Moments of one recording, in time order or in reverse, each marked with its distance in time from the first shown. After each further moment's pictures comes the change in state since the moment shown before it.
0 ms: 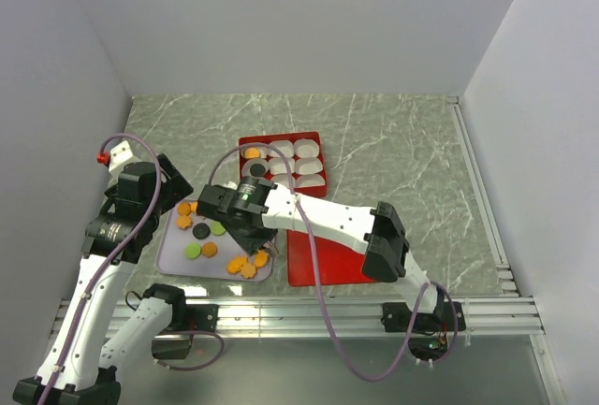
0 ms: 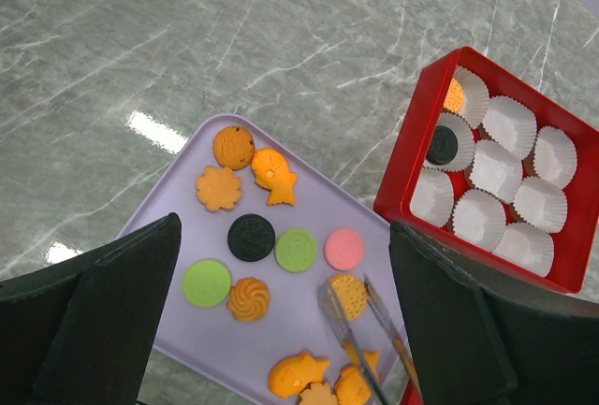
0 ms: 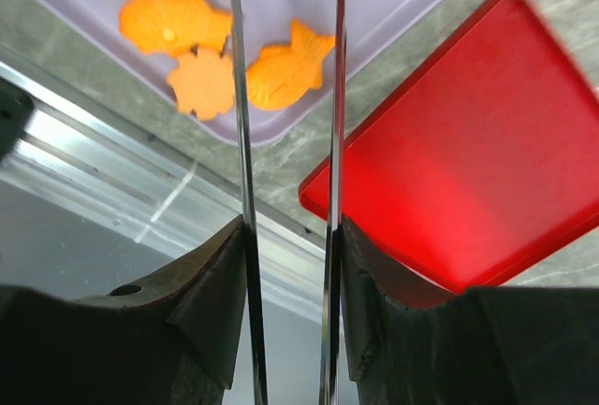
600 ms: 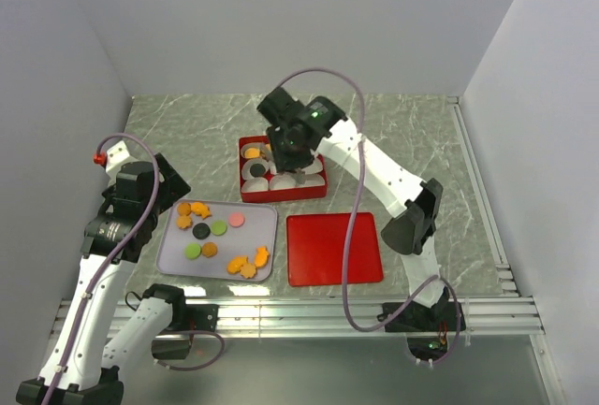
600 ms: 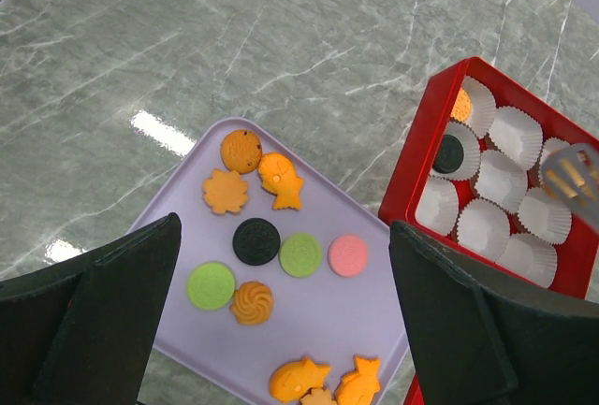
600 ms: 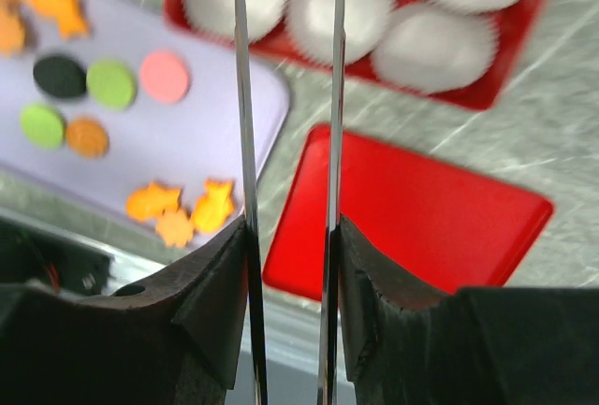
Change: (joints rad) left arm 0.029 0.002 0.000 0.000 0.003 0.002; right arm -0.375 -0.093 0.173 0.018 -0.027 0.023
